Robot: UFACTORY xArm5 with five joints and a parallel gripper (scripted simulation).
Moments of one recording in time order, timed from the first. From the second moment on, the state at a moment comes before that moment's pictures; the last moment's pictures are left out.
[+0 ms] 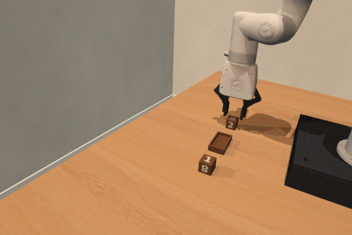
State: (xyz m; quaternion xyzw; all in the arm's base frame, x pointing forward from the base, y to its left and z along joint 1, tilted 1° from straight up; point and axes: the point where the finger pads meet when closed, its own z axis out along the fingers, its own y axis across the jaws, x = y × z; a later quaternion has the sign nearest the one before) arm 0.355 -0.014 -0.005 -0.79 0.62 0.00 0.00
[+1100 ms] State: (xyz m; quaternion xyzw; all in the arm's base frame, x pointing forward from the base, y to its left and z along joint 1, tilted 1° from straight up) arm 0.356 -0.014 -0.033 -0.79 0.62 0.00 0.00
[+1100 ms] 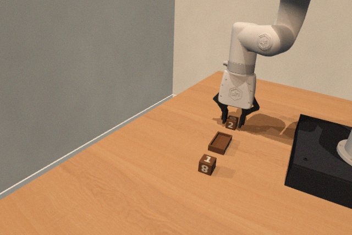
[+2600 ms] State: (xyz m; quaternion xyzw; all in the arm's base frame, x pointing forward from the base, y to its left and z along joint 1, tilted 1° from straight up) arm 0.356 -0.014 -0.033 -0.79 0.62 0.00 0.00
